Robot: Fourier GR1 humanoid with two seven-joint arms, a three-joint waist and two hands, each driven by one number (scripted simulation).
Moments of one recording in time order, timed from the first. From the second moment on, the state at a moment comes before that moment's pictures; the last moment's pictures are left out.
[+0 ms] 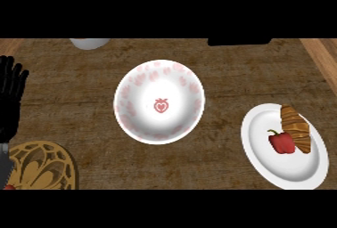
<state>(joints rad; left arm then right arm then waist) -0.16 0.55 0.00 -1.51 0.41 0.26 -0.09 0.46 -0.87 -0.23 -2.01 -0.08 0.17 -0.69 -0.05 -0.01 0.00</state>
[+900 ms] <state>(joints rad) -0.20 0.51 0.03 -1.49 0.38 0.19 -0.09 0.55 -0.96 -0.38 -2.00 0.32 0.39 -0.63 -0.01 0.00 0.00</state>
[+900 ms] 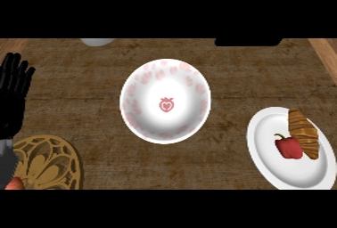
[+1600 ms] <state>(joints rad) -0.23 0.46 0.07 -1.47 0.31 0.14 -0.06 0.29 -0.78 -0.20 -1.79 0.59 0.43 -0.60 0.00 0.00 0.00</state>
